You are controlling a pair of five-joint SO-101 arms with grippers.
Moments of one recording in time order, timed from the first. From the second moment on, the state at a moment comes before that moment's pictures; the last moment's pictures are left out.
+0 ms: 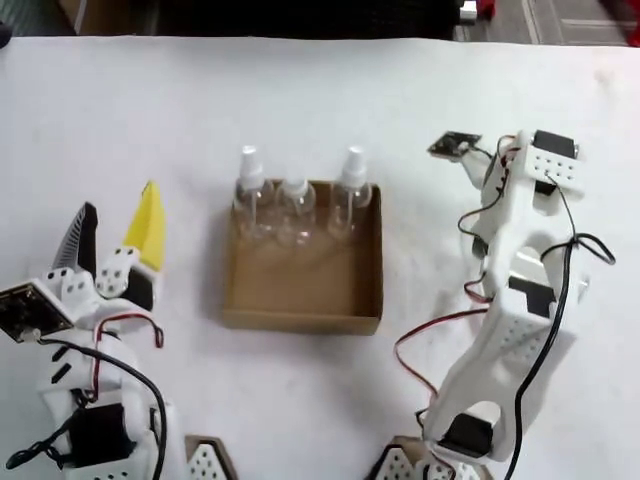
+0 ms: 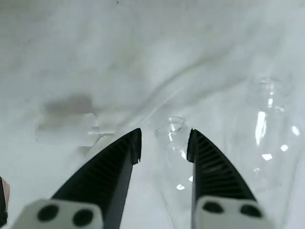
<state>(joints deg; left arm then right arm) -16.3 -104.4 79.9 37.1 17.5 15.3 31.4 -20.1 91.0 68.6</state>
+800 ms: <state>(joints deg) -16.3 -104.4 80.4 37.1 17.5 17.3 34.5 -20.1 86.9 68.6</state>
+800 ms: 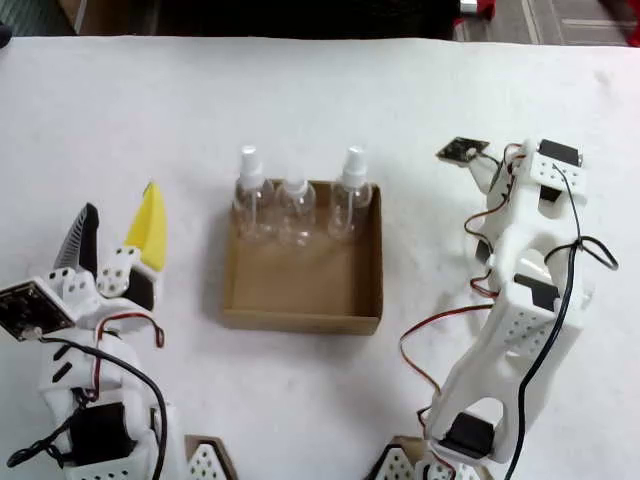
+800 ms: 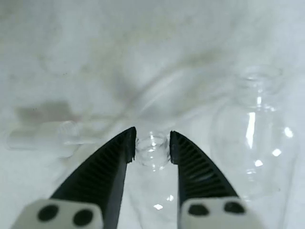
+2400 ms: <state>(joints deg) -16.3 -104.4 80.4 37.2 17.5 1.4 -13.9 -20.1 96.4 39.4</state>
